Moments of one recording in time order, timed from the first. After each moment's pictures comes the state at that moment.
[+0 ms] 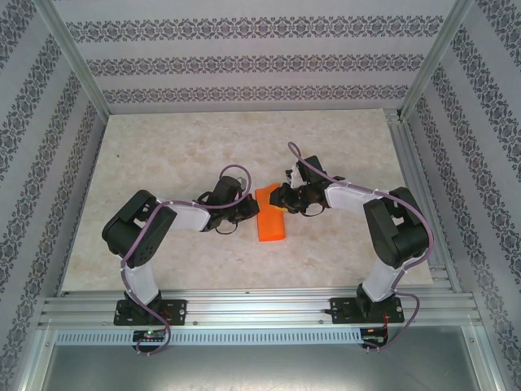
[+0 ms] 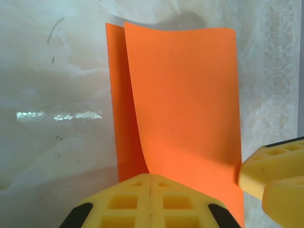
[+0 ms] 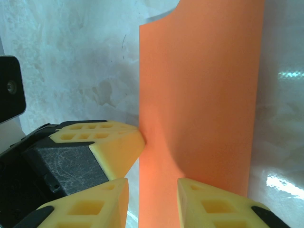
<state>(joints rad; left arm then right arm) -0.62 1.83 0.81 0.28 0.30 -0.93 0.43 1.74 0.95 -0.21 -0.60 0.65</state>
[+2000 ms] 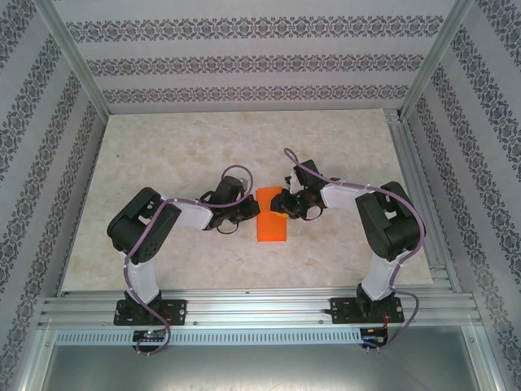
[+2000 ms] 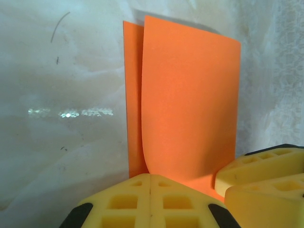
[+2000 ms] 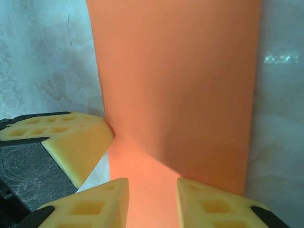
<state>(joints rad) -0.62 1.87 0.84 0.27 0.30 -0.92 0.44 1.81 0.95 -0.24 -0.57 0.63</state>
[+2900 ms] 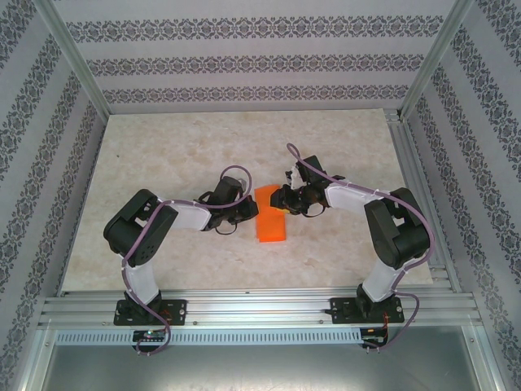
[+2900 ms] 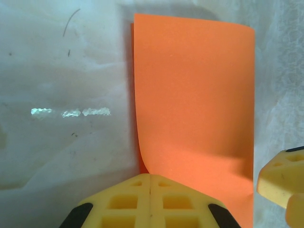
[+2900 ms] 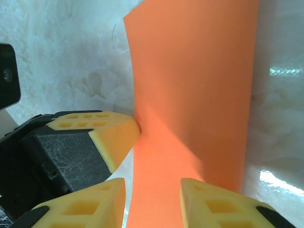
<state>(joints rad) -0.62 1.84 0.82 0.24 0.29 -0.91 0.44 1.73 0.96 -0.28 -0.58 0.61</state>
